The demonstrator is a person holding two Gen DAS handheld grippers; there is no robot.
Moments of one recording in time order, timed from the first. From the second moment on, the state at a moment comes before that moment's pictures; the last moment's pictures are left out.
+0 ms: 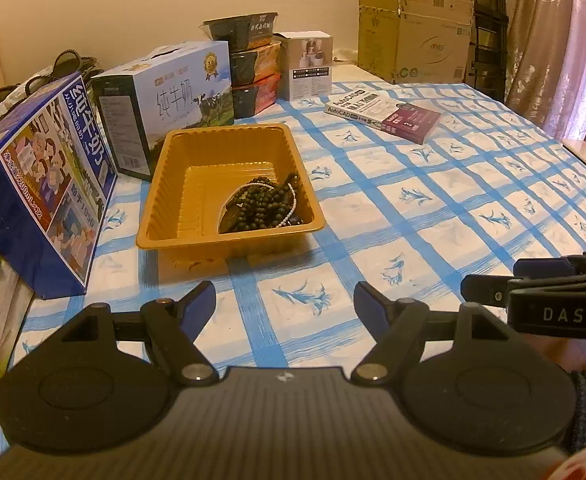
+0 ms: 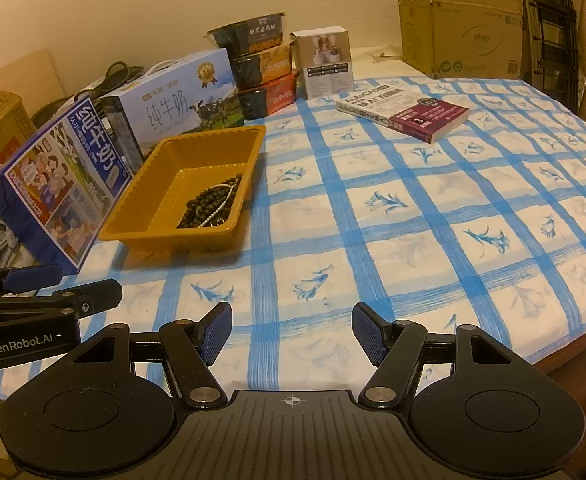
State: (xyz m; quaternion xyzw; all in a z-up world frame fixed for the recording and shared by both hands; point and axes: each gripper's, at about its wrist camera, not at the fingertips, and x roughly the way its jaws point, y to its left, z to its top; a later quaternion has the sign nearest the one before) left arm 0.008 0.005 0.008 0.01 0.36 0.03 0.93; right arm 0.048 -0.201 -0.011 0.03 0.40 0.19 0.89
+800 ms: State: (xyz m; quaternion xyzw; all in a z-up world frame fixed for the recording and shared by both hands) left arm 0.009 0.006 0.010 0.01 0.36 0.03 0.93; right arm 0.048 -0.202 -0.011 0.03 0.40 0.20 0.89
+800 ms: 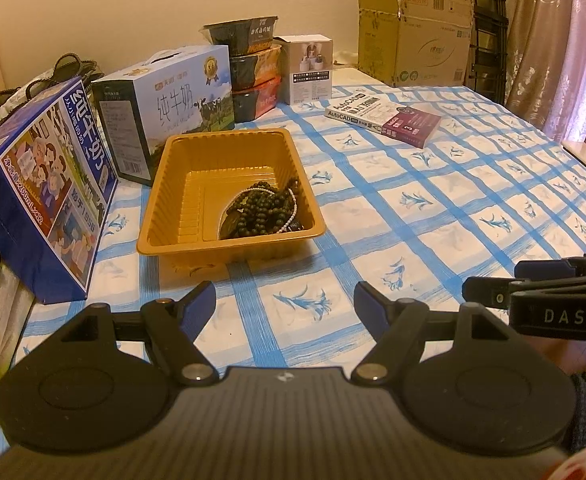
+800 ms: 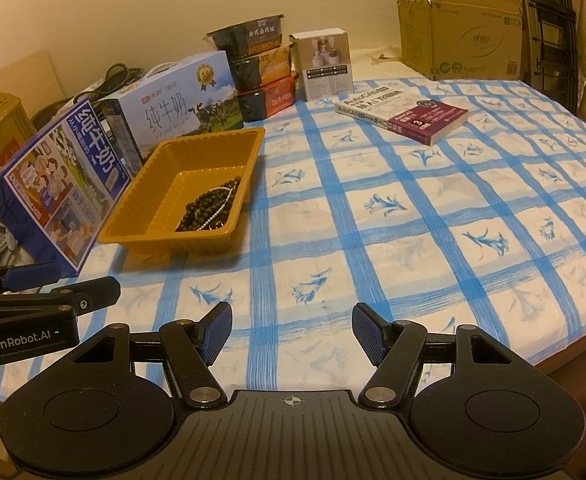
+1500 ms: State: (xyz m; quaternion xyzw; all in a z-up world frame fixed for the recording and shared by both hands) left arm 0.011 0.007 0.014 0.01 0.35 0.03 0.93; right arm 0.049 -0.203 -0.010 0.03 0.40 0.19 0.90
